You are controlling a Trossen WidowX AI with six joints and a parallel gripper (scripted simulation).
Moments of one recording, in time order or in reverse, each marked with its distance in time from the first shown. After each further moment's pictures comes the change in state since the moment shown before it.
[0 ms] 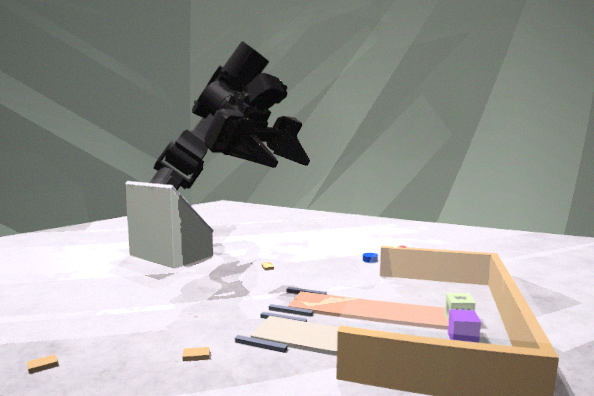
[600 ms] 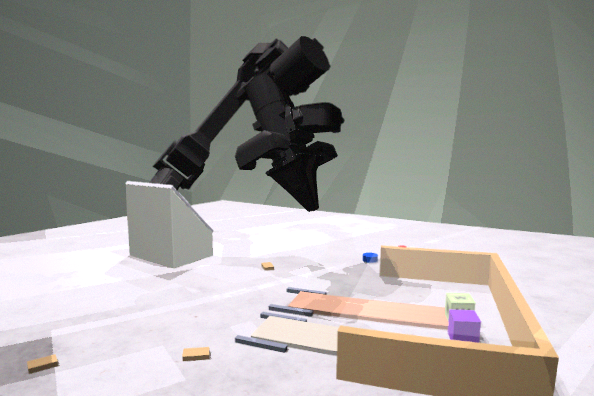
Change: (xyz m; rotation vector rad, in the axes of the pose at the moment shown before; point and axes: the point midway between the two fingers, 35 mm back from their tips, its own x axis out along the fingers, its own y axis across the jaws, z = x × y) arm 0.081 -0.023 -0.003 -0.108 0.483 0.002
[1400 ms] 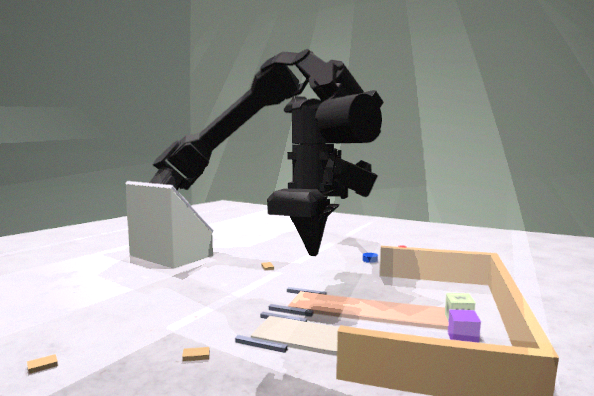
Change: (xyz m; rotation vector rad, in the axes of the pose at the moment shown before) arm 0.060 0.012 -0.018 -0.162 0.448 0.122
